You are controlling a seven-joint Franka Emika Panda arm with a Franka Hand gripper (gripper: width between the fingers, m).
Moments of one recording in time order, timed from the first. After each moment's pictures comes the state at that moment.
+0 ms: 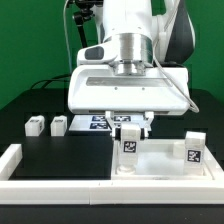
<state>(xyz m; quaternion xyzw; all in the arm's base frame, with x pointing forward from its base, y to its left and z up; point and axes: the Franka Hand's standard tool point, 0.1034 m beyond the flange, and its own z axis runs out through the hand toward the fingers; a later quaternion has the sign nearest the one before) 0.611 0.010 0.081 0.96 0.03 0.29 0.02</state>
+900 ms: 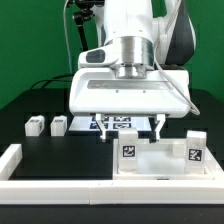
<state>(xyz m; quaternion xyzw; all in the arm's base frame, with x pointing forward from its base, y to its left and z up) 0.610 0.011 0.078 0.96 0.03 0.29 0.02</state>
